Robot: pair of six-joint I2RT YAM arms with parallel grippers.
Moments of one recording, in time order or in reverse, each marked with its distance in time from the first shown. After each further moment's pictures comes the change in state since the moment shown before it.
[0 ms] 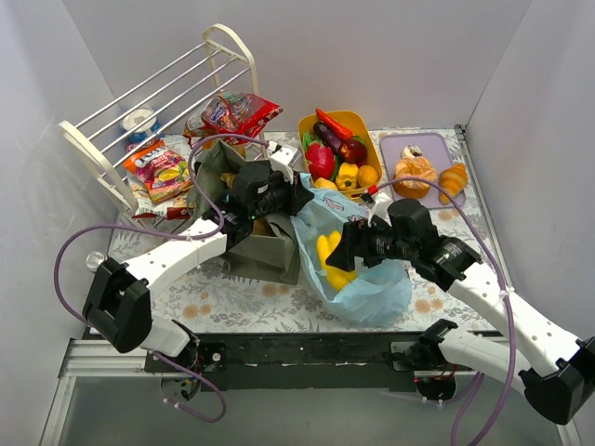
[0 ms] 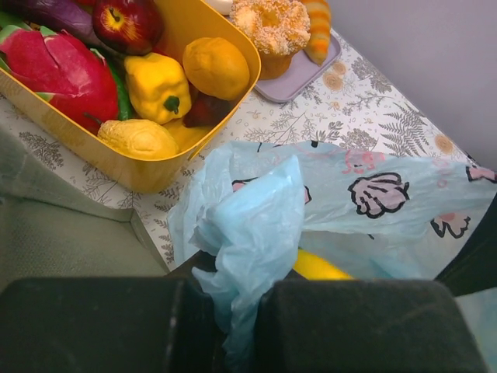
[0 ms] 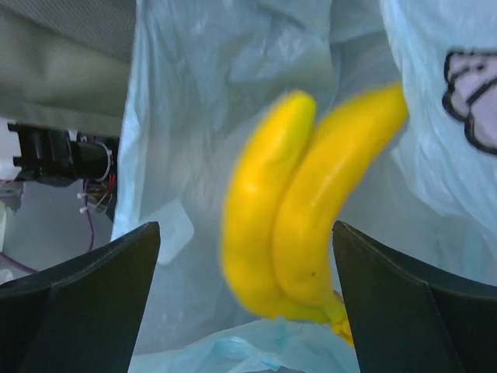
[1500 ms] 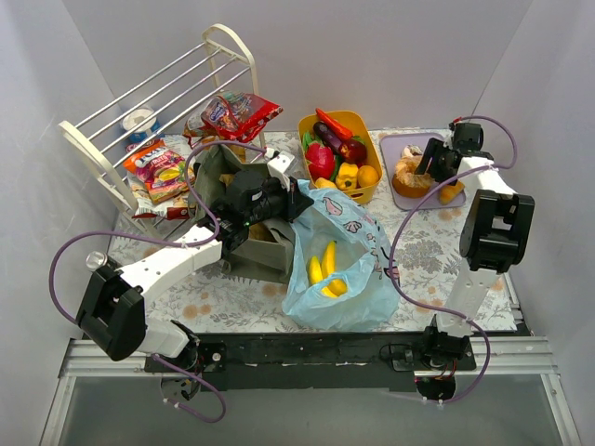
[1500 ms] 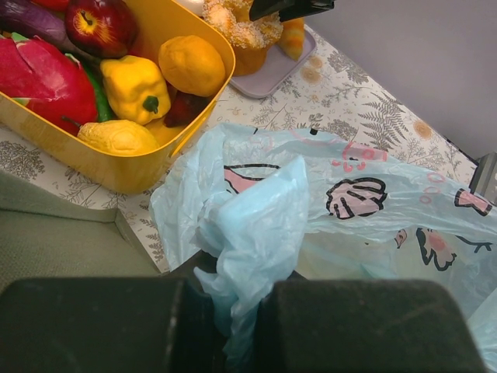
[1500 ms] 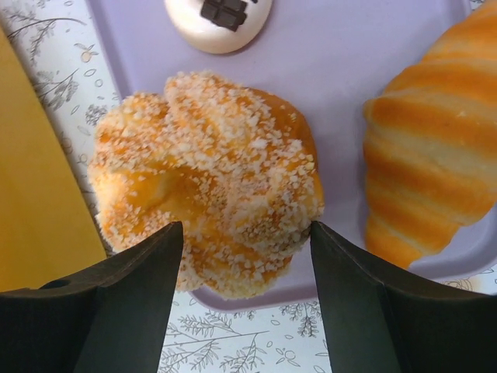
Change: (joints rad) left arm 0.003 -0.061 -0.085 0.064 0.072 0.016; right arm -0.836 1.048 0.665 0.134 0.166 -0.271
